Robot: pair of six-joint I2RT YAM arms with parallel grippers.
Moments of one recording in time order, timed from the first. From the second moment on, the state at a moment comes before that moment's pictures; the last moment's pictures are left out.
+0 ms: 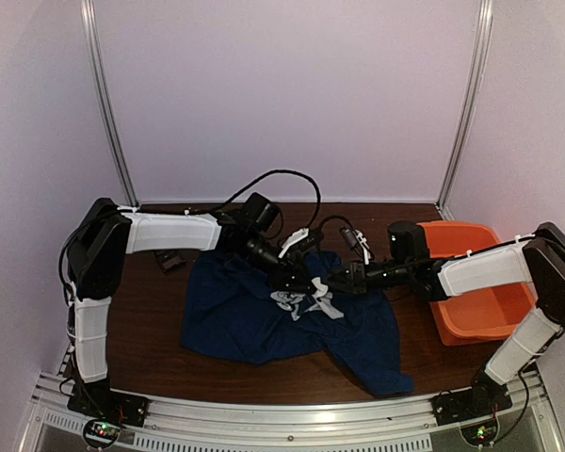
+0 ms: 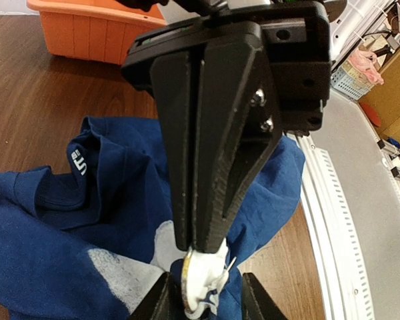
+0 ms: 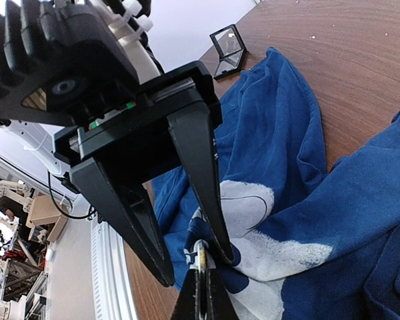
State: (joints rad) left arm -0.79 2.09 1.55 -0.35 0.93 0.34; right arm 0.59 1.57 0.70 0.46 -0.74 0.45
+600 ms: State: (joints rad) left arm -0.79 2.09 1.55 -0.29 0.95 0.29; right arm 0.59 1.56 0.70 0.46 -0.73 0.45
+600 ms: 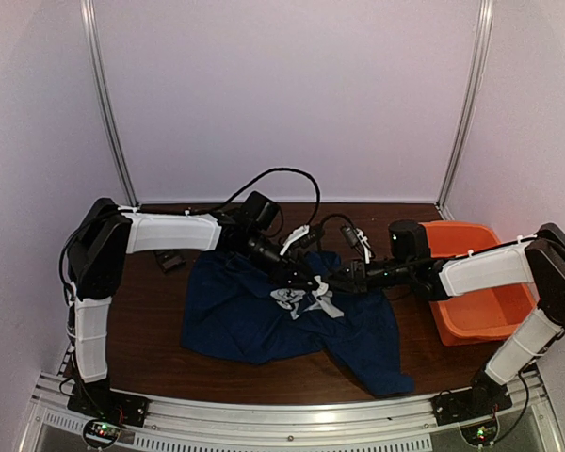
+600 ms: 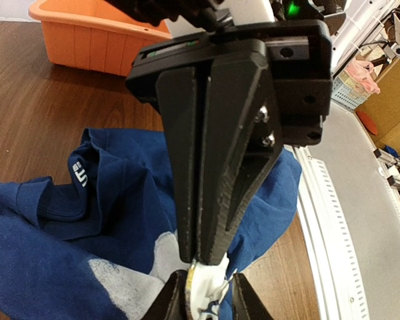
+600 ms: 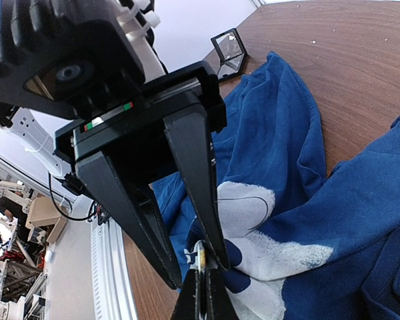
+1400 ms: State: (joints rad) left arm -0.79 2.09 1.55 -0.31 0.93 0.28; right arm 0.59 1.56 0.70 0.47 -0.73 0.45
